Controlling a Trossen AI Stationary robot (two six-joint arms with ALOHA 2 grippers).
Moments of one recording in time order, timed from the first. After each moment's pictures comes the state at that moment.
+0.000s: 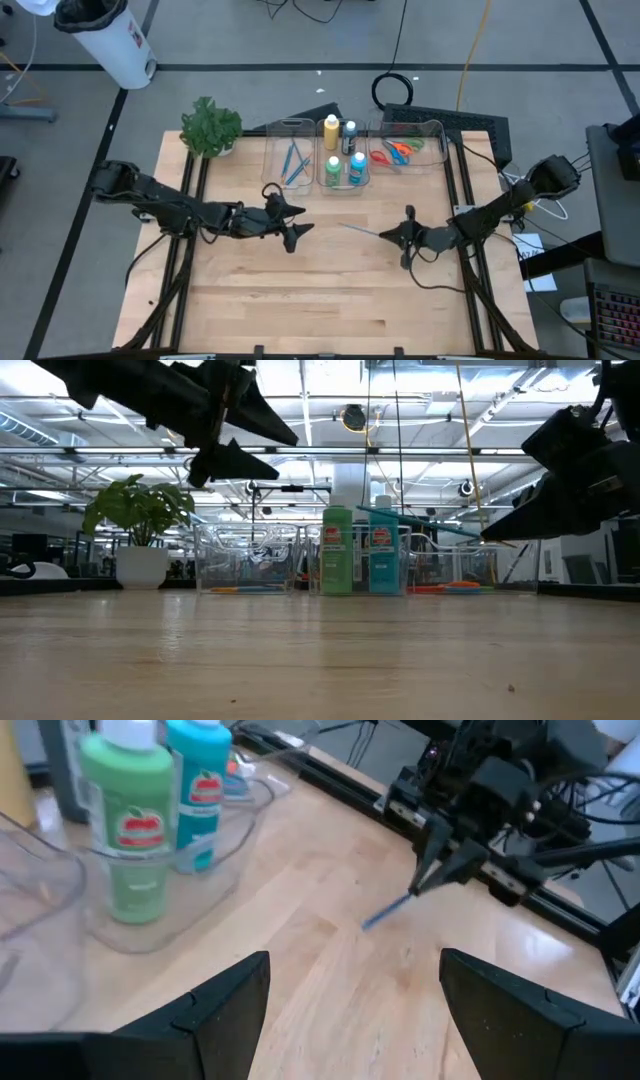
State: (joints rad) left arm -0.21 1.38 0.65 0.36 -0.45 -0.58; right arm 0.44 1.18 0.11 0.65 0.55 0.29
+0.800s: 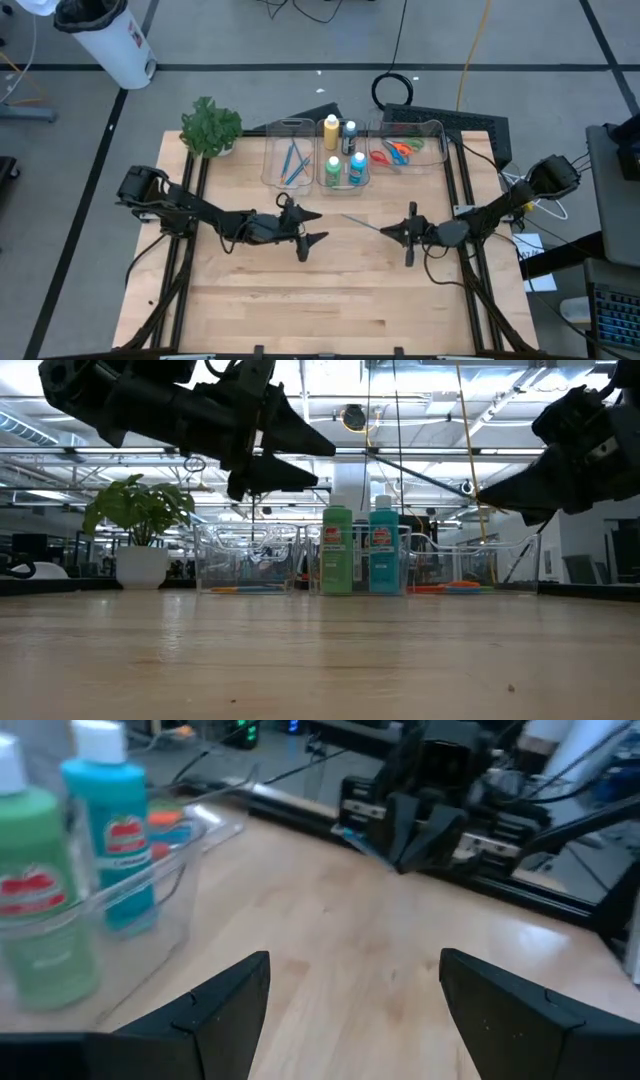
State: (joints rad) left arm -0.21 1.64 0.66 0.77 -0.41 -0.34; right arm 0.44 1.19 0.03 0.98 0.58 0.24
